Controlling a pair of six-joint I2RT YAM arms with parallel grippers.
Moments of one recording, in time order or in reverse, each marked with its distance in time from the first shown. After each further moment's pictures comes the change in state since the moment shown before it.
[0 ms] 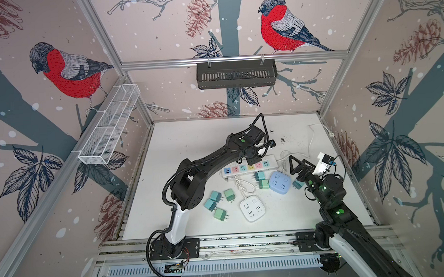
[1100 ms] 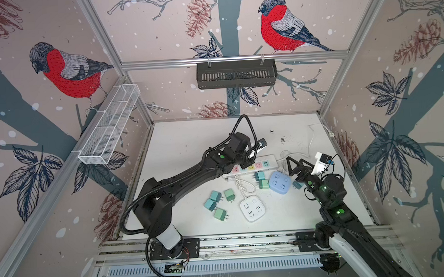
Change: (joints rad) left arm -0.003 -0.388 -0.440 0.391 -0.003 -0.074; right arm 0.000 -0.003 0.005 0.002 -0.074 -0.031
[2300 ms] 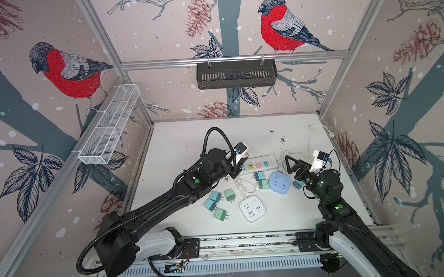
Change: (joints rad) left arm -0.005 -0.470 -0.455 0.360 0.043 -0.244; right arm -0.005 0.076 0.051 -0.048 -0.003 0.049
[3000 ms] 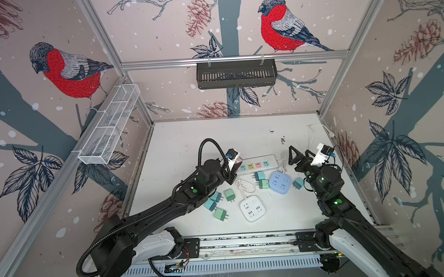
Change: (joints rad) left arm 0.007 -0.049 -0.218 0.199 -0.089 -0.122; right arm 0.044 0.090 0.058 0.097 0.174 -0.109
